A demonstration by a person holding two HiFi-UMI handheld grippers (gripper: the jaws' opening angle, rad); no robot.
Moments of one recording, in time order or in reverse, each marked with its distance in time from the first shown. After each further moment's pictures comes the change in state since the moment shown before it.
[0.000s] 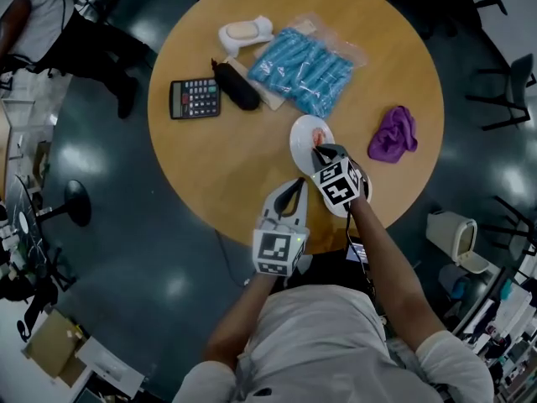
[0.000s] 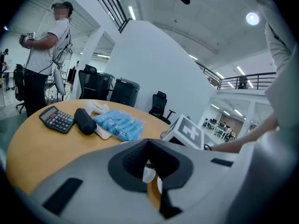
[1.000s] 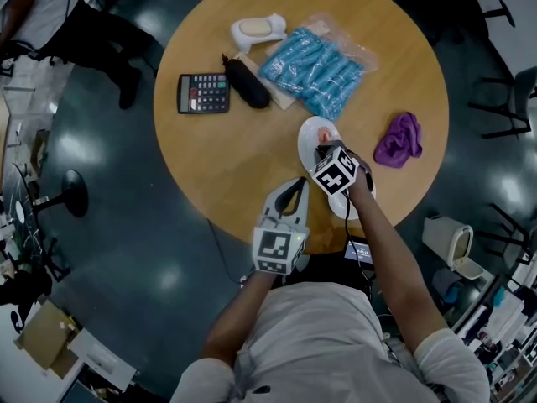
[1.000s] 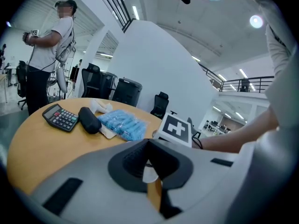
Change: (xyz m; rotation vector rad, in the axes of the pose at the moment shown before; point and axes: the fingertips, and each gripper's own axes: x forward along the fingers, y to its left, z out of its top) left arm -0.004 0.018 -0.001 -0.035 -0.002 0.008; right arm 0.026 0.008 -0.001 -0.169 0.207 0.066
